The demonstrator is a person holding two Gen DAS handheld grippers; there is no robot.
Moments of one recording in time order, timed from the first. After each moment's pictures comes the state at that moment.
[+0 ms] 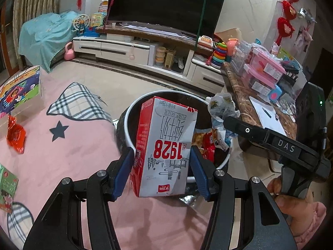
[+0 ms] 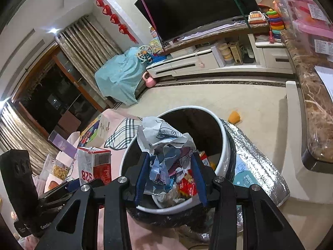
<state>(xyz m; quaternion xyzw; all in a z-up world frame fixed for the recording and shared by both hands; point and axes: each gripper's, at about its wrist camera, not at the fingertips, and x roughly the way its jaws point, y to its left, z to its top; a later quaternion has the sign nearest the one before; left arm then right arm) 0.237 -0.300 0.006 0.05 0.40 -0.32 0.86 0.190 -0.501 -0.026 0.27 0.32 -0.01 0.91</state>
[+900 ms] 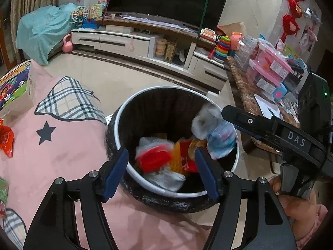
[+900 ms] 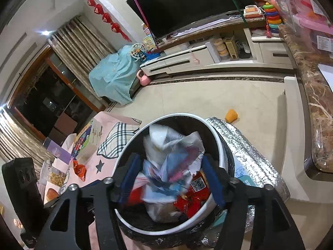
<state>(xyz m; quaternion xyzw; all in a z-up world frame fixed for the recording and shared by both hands) 0.258 -0.320 -0.008 0.05 0.43 -0.32 0.85 0.213 -0.517 -0.030 0.29 0.34 -0.02 0.89</state>
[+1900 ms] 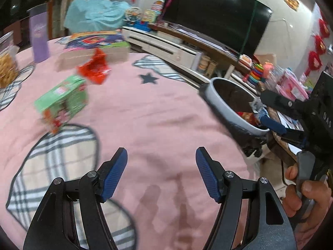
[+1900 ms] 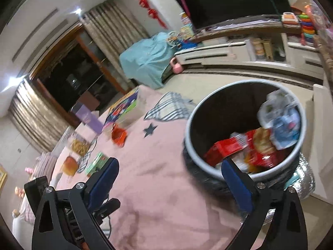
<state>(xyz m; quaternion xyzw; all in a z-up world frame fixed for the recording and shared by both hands) 0.190 -0.126 -0.036 -0.05 0.41 -0.20 0.89 0.194 -0.381 -0.023 0.24 0.35 0.08 0.90</state>
